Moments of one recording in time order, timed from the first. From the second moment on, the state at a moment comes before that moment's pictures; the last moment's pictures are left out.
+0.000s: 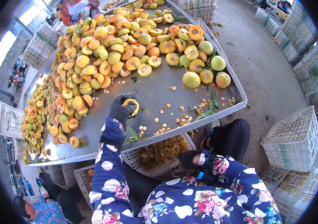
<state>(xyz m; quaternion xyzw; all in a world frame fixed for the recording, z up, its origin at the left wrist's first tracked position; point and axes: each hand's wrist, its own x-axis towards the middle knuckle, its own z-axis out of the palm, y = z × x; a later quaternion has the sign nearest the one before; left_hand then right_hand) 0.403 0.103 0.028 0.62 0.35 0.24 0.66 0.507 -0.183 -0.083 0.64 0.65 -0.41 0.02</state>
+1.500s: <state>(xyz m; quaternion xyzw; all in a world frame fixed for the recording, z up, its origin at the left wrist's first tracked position) 0.332 -0.094 0.015 0.06 0.18 0.38 0.91 0.447 -0.190 0.045 0.65 0.60 -0.35 -0.31</state>
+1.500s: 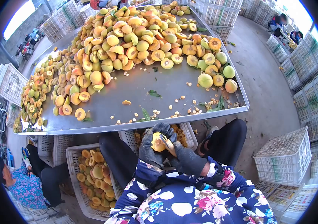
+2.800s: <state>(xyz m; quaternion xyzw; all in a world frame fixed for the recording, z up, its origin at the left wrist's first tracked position) 0.318 -0.075 -0.010 0.25 0.34 0.35 0.84 0.453 -0.155 0.054 0.39 0.28 -0.83 -0.28</state>
